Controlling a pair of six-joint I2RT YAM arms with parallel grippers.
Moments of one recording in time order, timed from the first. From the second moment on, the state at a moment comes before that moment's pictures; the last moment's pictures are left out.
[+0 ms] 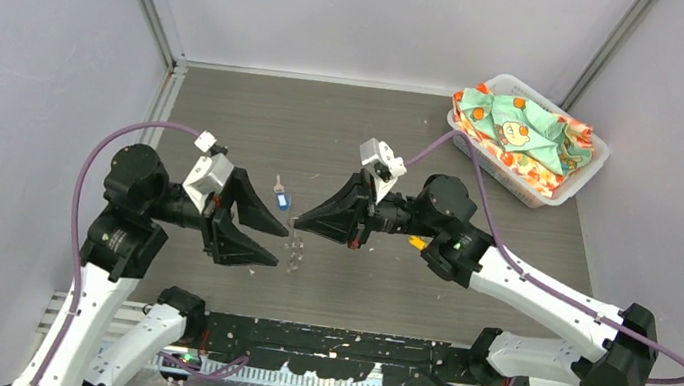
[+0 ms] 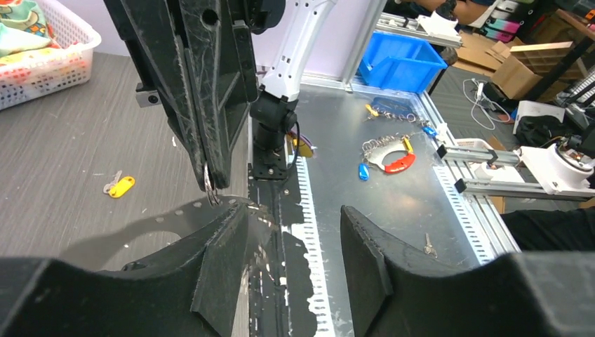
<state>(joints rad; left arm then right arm) -0.31 0.67 1.00 -0.32 1.37 -0.24 0.98 1.17 0.97 0.48 -0.67 0.41</state>
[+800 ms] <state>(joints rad) -0.31 0.67 0.99 -0.34 1.19 -0.24 1.00 1.14 0.97 0.51 -0.67 0.37</state>
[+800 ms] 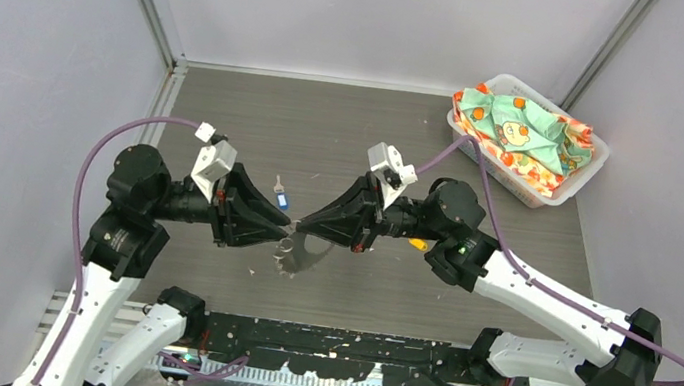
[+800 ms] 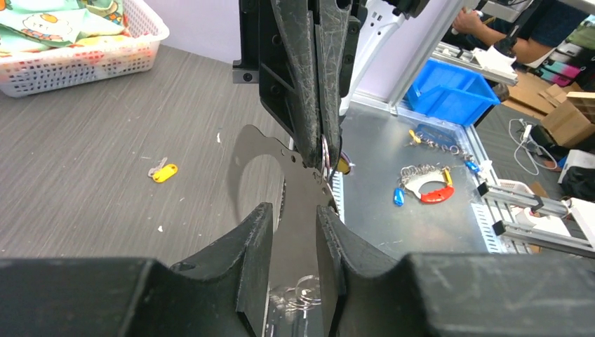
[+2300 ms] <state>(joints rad) -0.33 0.68 0.95 -0.29 1.21 -0.26 0.99 1.22 1.44 -0.25 -0.72 0.18</state>
